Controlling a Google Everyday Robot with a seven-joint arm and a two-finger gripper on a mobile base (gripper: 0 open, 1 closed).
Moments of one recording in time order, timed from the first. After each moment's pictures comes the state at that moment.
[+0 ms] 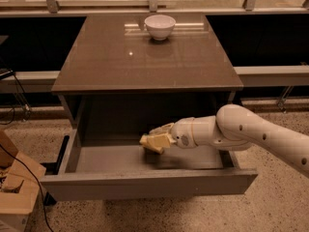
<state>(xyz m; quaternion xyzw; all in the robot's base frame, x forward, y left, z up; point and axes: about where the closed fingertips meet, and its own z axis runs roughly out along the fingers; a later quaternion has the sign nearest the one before) 0.553 -0.016 0.679 -0.39 0.77 0.36 0.36</state>
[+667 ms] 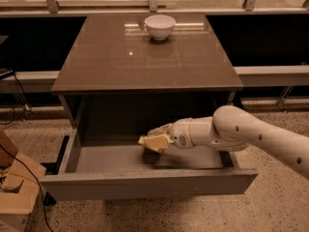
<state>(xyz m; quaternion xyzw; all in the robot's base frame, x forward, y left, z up) 0.562 -0.013 0.668 -0.38 0.77 0.35 0.37</state>
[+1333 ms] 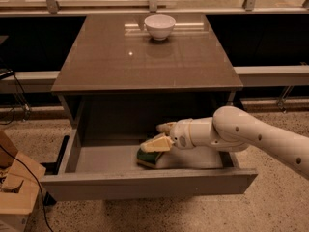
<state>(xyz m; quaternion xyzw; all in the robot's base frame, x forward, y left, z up) 0.561 -0.009 0.667 -0.38 0.77 0.35 0.36</state>
